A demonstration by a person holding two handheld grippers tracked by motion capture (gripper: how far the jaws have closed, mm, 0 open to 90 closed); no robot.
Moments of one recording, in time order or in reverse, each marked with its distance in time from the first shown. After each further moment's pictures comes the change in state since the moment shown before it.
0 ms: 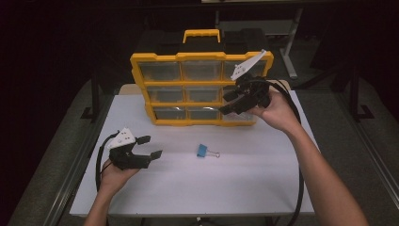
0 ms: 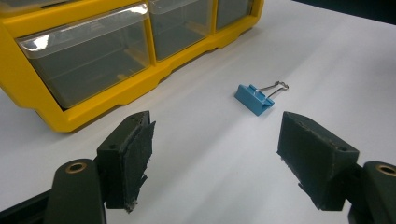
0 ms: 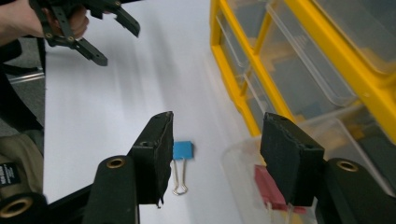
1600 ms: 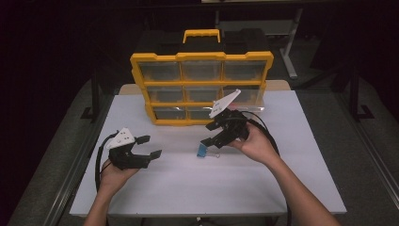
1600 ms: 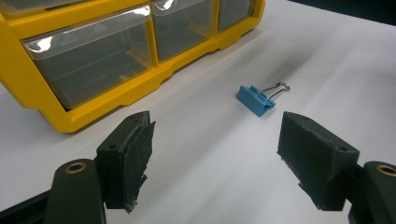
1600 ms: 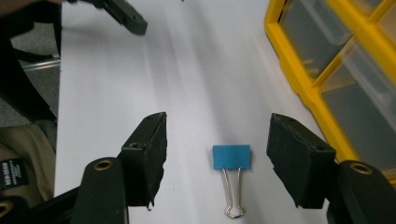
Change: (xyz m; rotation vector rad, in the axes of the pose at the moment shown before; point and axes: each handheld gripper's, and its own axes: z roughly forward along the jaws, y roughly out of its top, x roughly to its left) left arm 0.001 0.000 -0.001 -0.012 0.004 0.003; right arm 0.054 -0.030 0.074 0.020 0.036 -0.061
